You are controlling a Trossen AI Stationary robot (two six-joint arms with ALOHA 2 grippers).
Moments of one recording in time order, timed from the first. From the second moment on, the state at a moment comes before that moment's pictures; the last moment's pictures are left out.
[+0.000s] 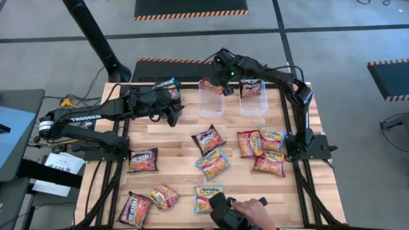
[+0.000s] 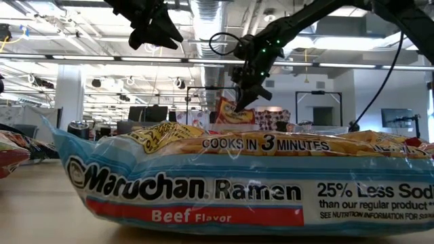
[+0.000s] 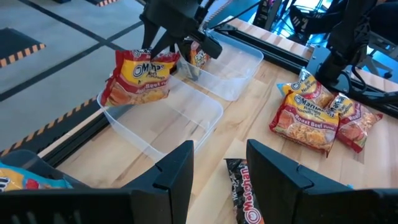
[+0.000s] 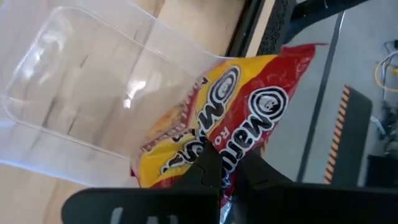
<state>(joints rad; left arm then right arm) 0.25 1.08 0.94 -0.26 -0.25 -0.26 -0.66 2.02 1.76 -0.69 -0.09 -1.12</state>
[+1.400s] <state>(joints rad) 0.25 1.08 0.94 -0.28 -0.25 -0.25 -0.62 2.02 1.76 -0.70 0.08 -1.20</state>
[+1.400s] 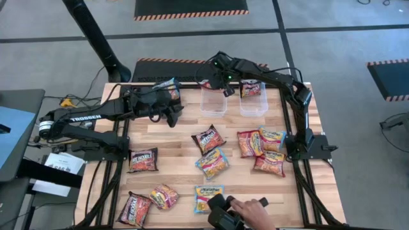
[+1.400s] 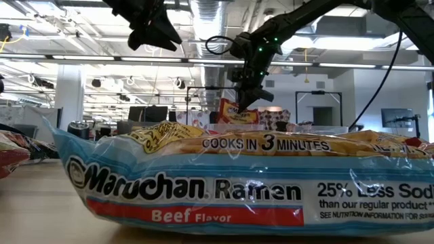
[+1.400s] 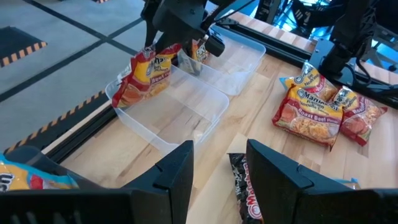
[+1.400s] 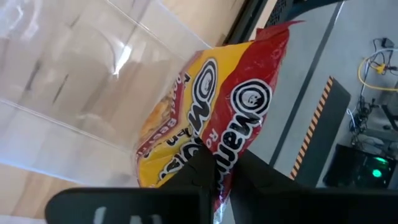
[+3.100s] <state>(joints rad) 0.25 1.08 0.94 -0.31 -0.25 -0.25 -0.73 2.01 1.86 -0.80 -0.08 -0.70</state>
